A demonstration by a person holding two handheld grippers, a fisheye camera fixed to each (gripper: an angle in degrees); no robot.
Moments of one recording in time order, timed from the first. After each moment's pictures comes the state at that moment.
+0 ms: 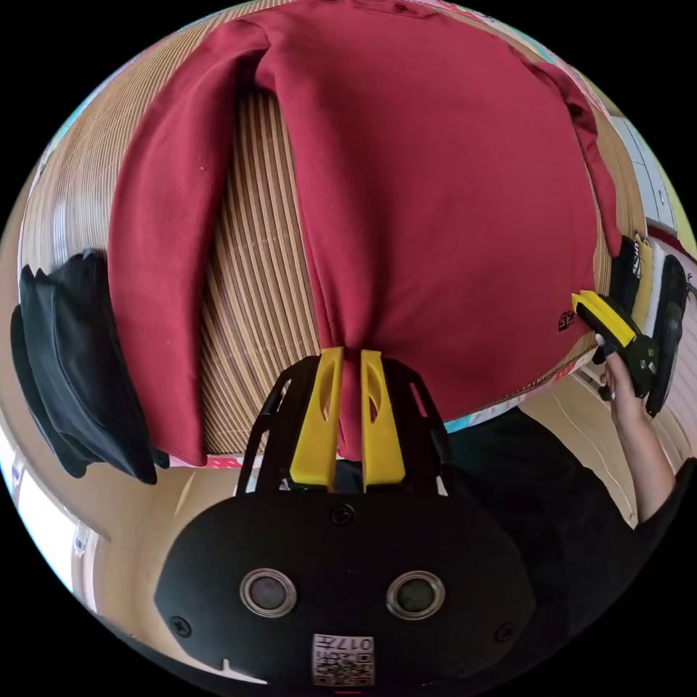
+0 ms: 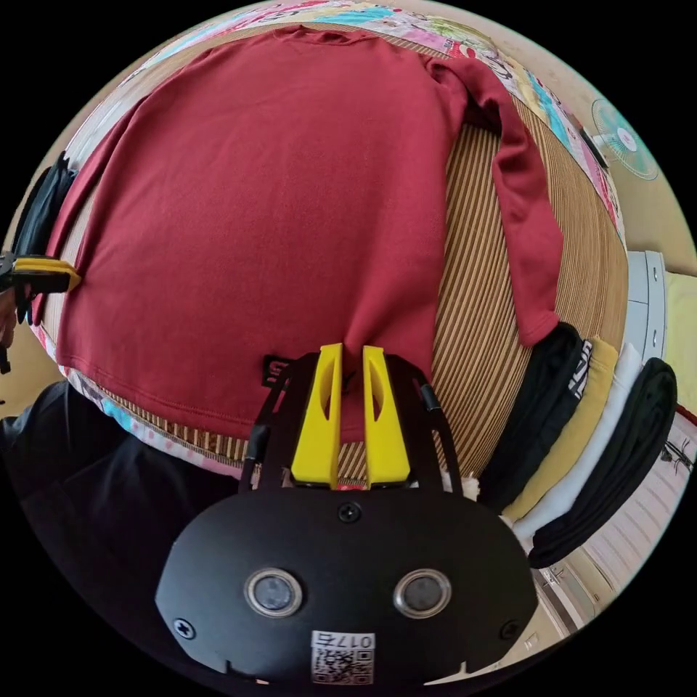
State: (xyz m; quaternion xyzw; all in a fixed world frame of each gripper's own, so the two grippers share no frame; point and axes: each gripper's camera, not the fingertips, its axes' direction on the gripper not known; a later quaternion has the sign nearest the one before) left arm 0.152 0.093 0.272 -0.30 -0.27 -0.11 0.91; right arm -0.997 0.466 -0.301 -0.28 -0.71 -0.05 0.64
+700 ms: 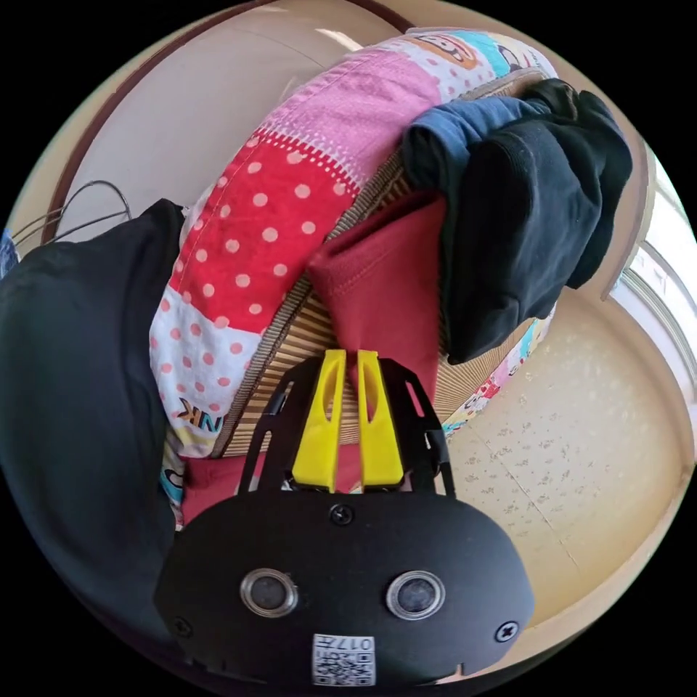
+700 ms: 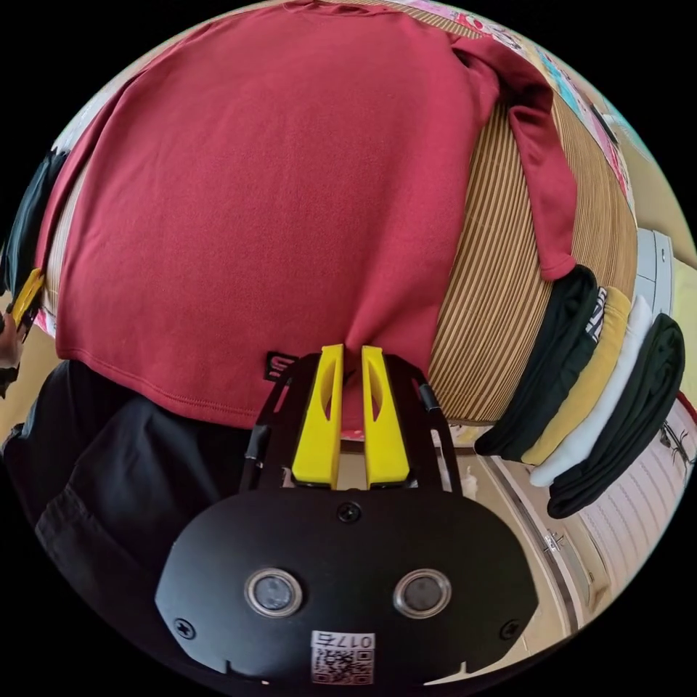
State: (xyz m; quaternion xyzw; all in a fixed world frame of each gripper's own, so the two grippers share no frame) left arm -0.027 0.366 0.132 0.31 0.17 -0.71 0.61; right arm -0.994 0.480 -0.252 -0.35 -0.71 -0.10 0.60
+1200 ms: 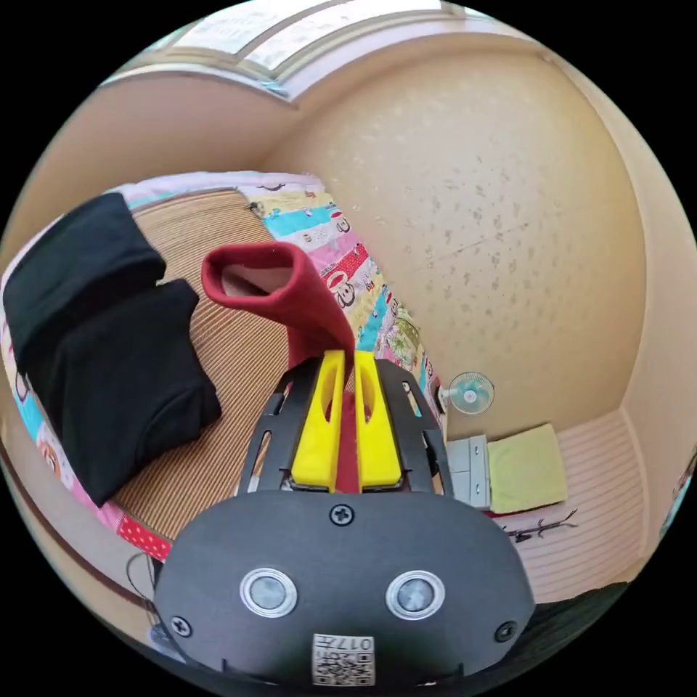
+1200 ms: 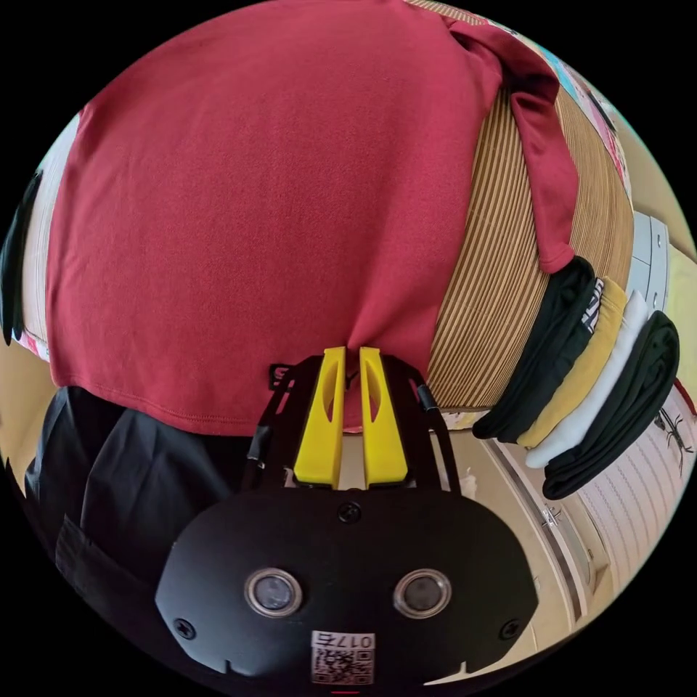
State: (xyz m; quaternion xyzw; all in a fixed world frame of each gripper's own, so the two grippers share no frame) left arm 0.212 0.125 -0.051 0.32 -0.03 -0.15 0.93; right arm -0.994 0.467 -0.231 -0.39 -0.69 -0.12 0.60
